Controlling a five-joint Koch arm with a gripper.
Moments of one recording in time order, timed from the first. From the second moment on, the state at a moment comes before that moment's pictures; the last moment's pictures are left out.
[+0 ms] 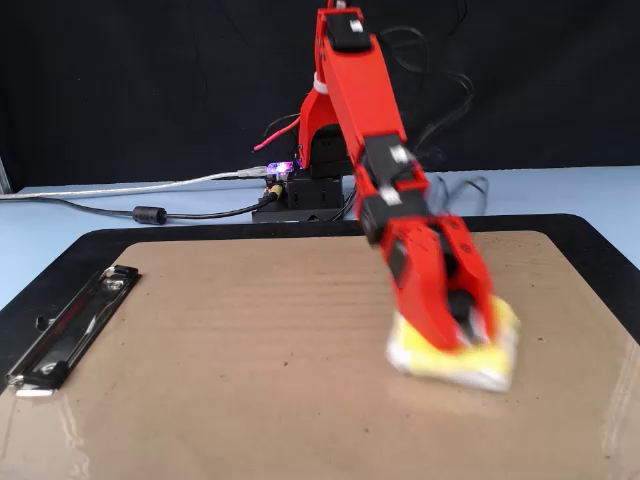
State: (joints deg) arm -17.5 72.4 114.9 -8.5 -85.3
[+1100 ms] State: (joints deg) arm -20.9 99.8 144.5 -5.7 -91.3
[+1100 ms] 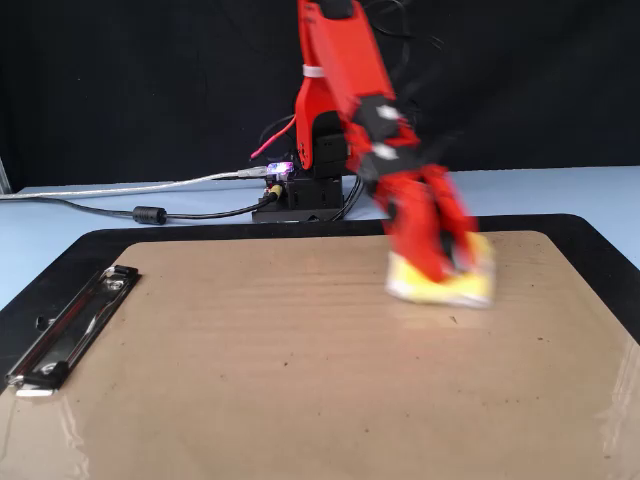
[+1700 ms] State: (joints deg) arm -21.8 111.3 144.5 6.5 -84.6
